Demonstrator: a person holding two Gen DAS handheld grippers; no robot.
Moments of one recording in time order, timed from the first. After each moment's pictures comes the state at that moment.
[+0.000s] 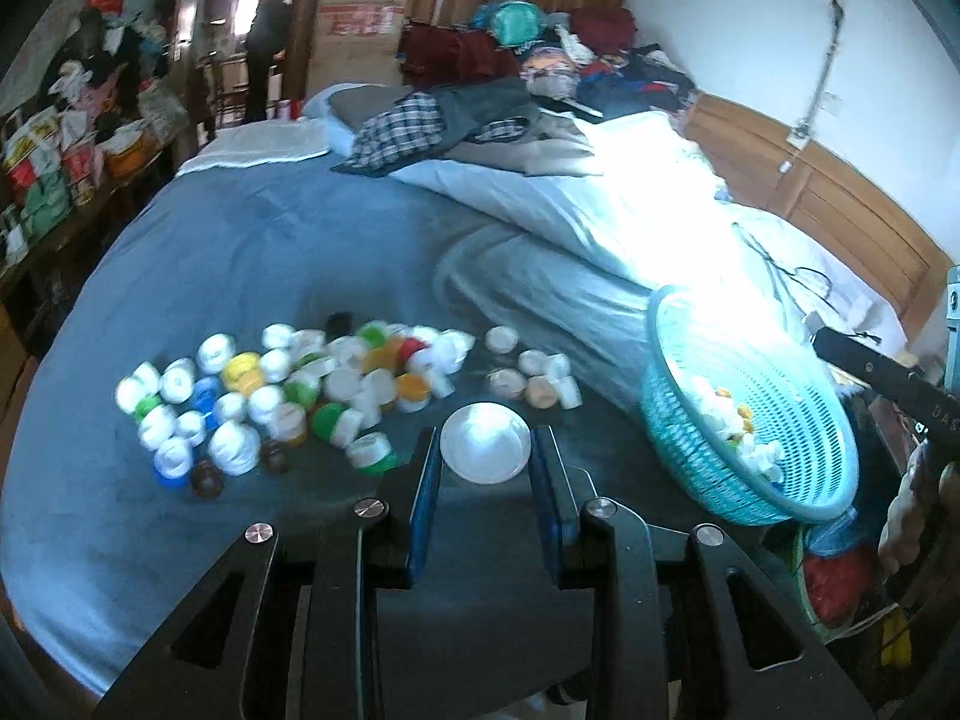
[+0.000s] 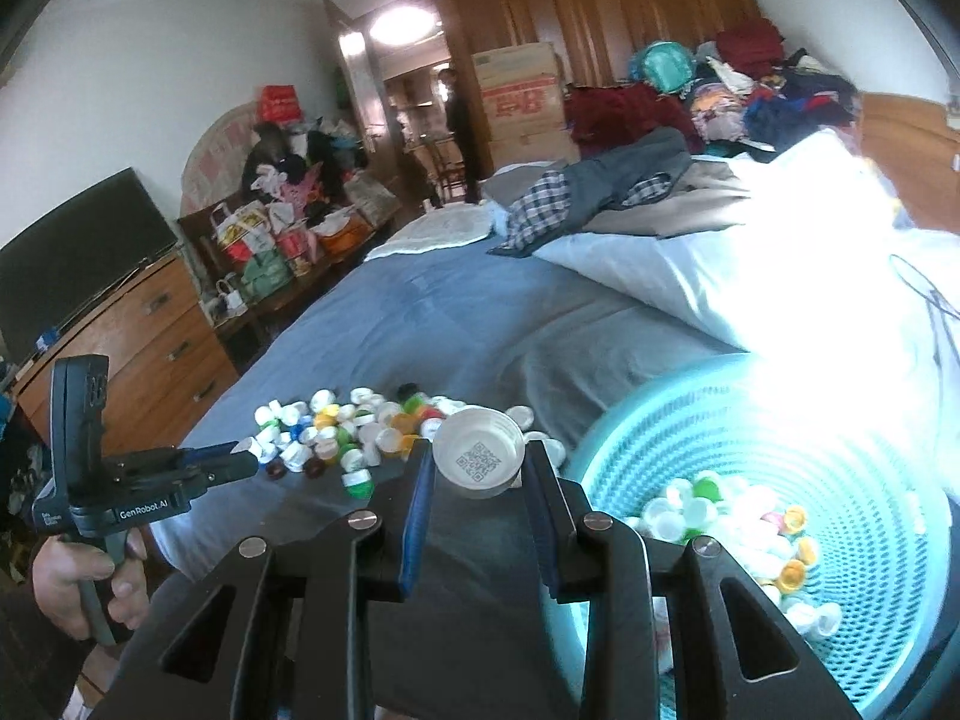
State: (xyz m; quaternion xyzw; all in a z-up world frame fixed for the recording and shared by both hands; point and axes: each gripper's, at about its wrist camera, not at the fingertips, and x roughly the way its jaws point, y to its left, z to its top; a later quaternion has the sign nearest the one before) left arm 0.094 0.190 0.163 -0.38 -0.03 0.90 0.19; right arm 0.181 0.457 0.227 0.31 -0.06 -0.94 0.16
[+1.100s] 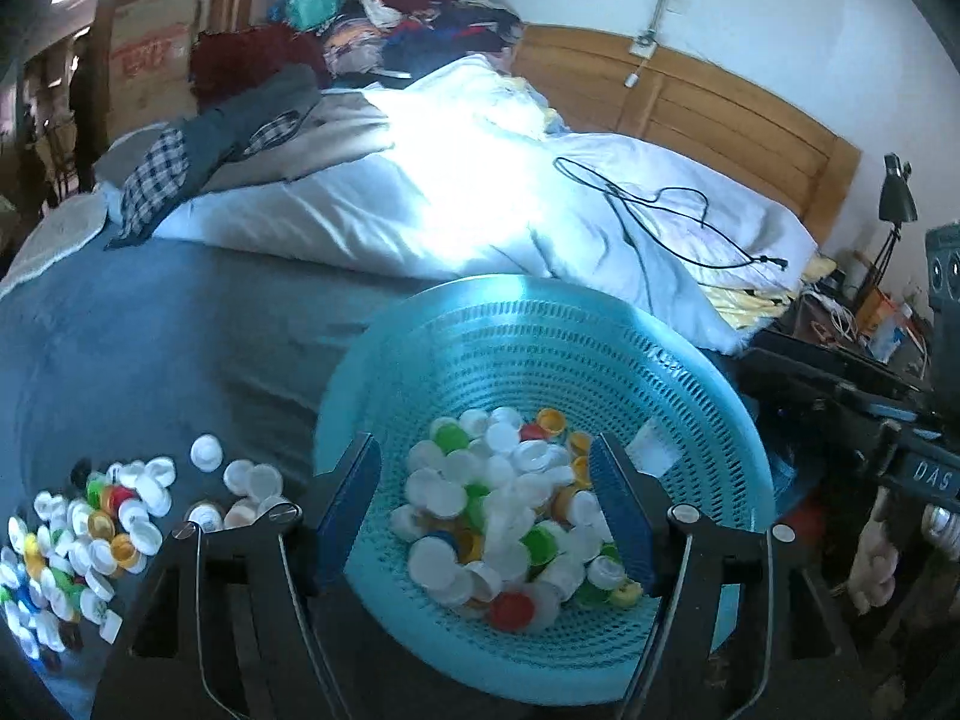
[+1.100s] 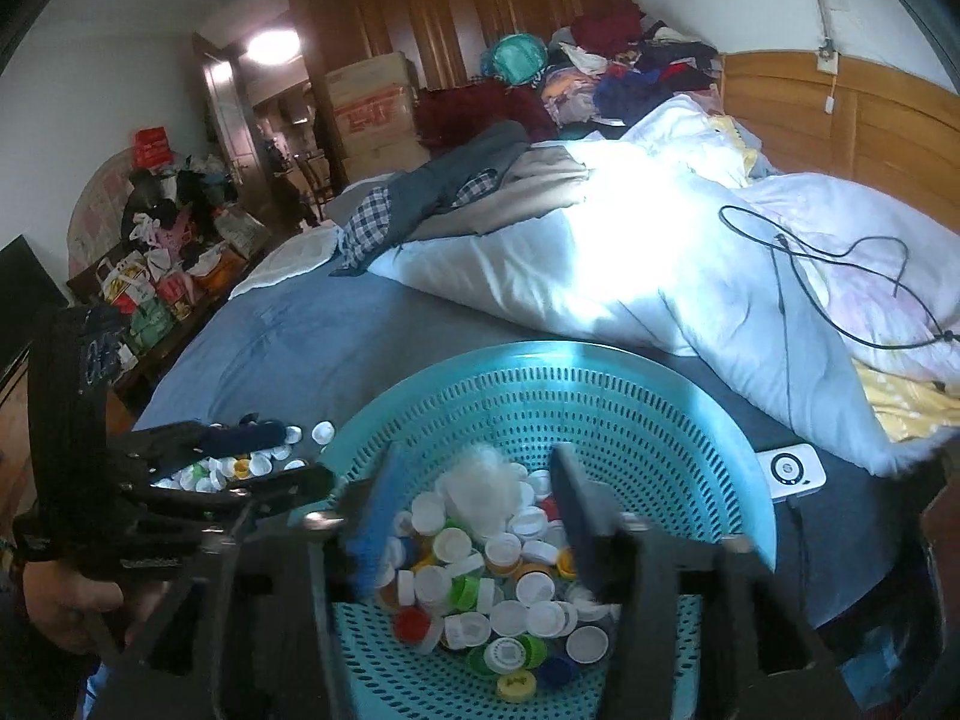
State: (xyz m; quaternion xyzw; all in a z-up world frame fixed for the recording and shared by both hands) left arm 0.046 0.418 0.182 -0.39 0.05 0.85 0.34; right arm 0.187 0.607 0.235 0.32 -0.10 -0.94 0.02
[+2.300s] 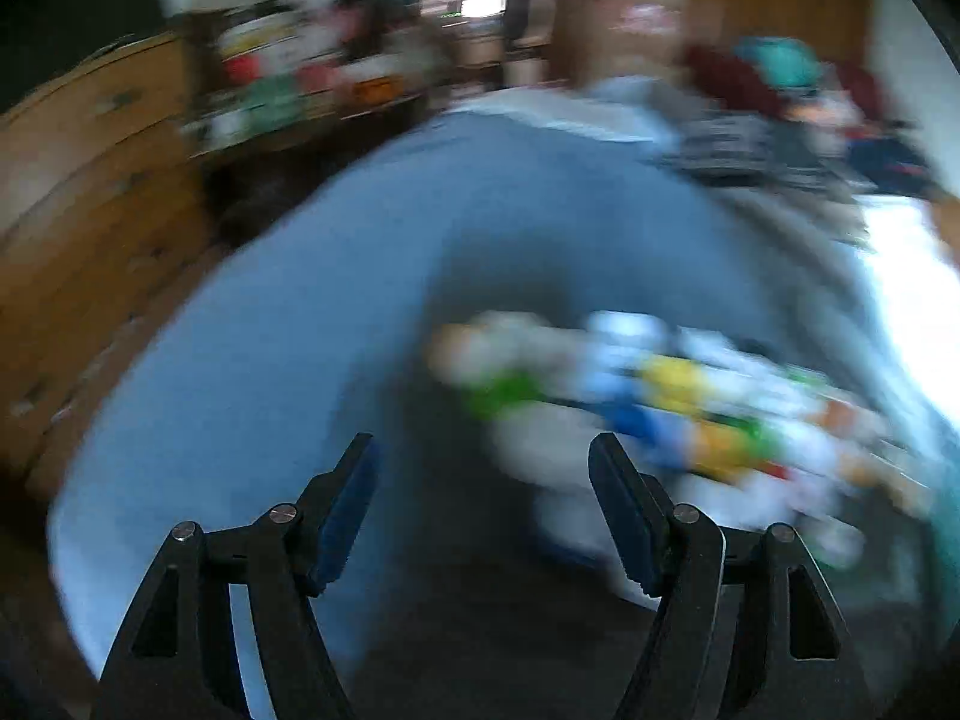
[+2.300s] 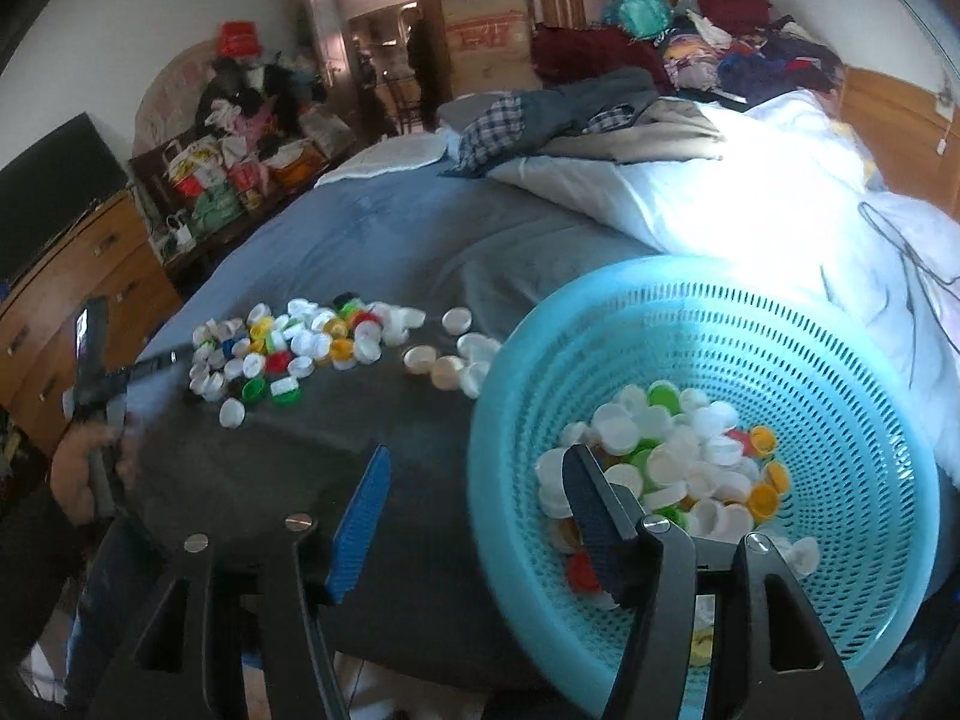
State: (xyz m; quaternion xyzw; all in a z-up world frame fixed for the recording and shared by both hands) left arm 0.006 -0.031 0.050 -0.41 -0.08 0.90 -0.15; right arm 0.182 0.453 0.168 0.39 -0.02 -0.91 0.12
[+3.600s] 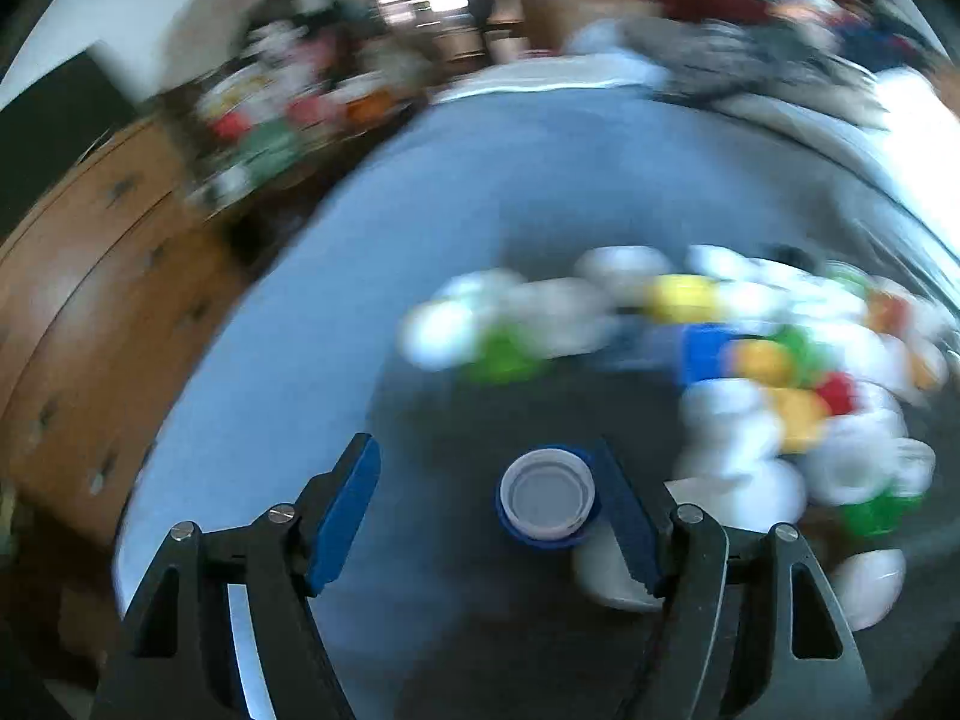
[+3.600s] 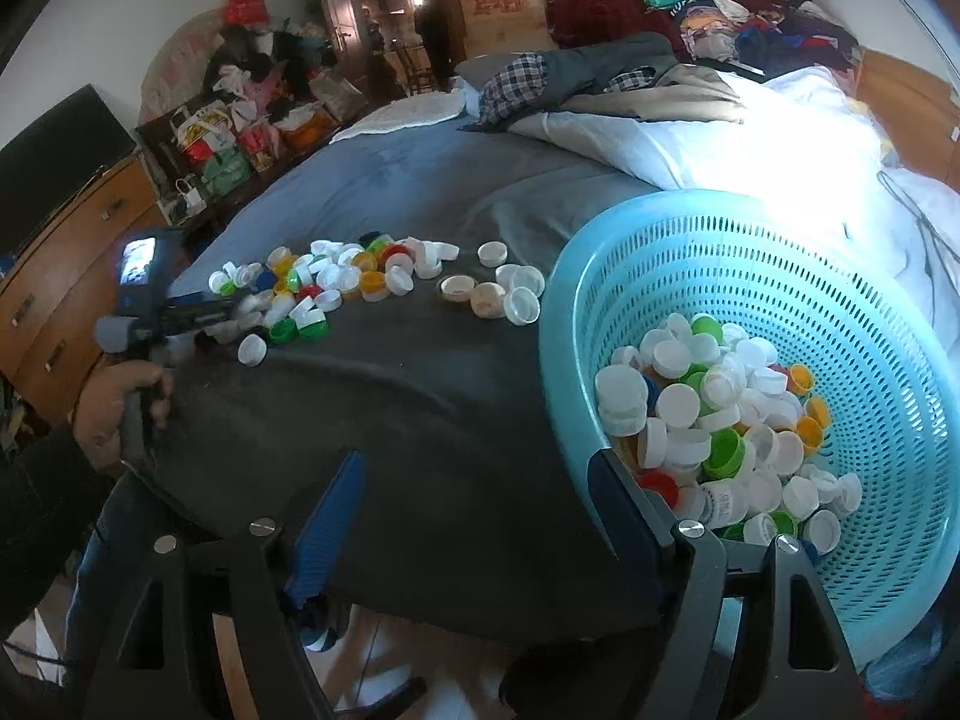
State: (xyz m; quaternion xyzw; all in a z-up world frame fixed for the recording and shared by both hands) left arm 0.010 0.014 0.033 -0.42 0.03 0.89 -0.15; right arm 0.207 0.426 0.138 0.42 -0.01 -0.90 0.13
